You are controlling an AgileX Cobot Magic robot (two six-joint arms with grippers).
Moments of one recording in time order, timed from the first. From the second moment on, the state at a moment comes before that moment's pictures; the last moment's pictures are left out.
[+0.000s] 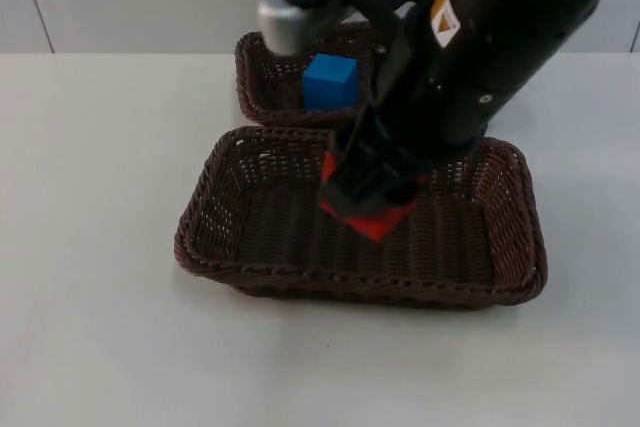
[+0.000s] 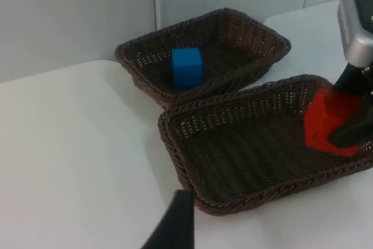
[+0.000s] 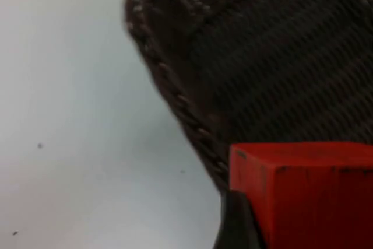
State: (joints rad) right arm 0.83 1.80 -1.26 -0.12 0.61 -0.02; left arm -0.33 0.31 -0.52 -0.23 0.69 0.18
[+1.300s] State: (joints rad) right arm 0.65 2.18 -1.51 -0.04 0.61 -0.04; left arm -0.33 0.31 -0.52 -0.23 0.68 0.18
